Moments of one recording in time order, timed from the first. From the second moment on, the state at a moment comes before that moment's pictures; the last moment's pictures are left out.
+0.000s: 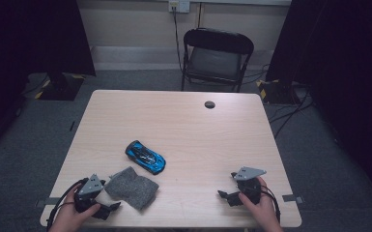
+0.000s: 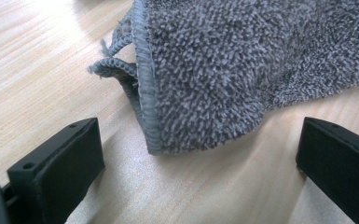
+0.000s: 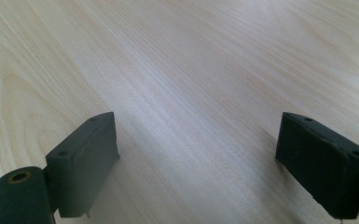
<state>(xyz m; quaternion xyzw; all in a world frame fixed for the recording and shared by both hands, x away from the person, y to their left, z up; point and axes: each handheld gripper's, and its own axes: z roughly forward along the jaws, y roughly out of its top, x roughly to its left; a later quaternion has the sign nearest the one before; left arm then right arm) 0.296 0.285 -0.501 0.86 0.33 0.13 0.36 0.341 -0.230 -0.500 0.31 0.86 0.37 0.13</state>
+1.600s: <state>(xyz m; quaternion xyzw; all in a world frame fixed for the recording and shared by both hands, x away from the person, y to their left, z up) 0.297 0.281 -0.478 0.85 0.33 0.13 0.39 0.345 -0.223 -0.486 0.32 0.86 0.38 0.12</state>
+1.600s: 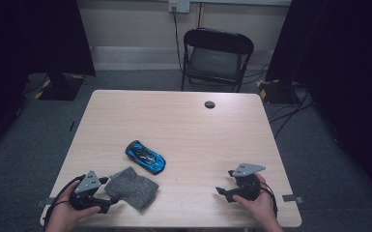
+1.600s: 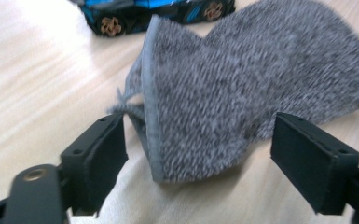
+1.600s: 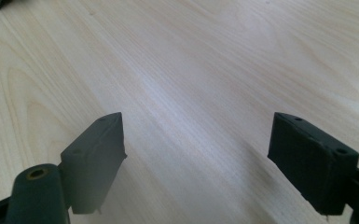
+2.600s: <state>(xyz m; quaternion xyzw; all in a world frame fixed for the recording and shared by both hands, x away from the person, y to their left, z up) 0.315 0.255 -0.458 0.85 0.30 0.13 0.41 0.341 -0.232 -0.484 0.31 0.85 0.39 0.13</state>
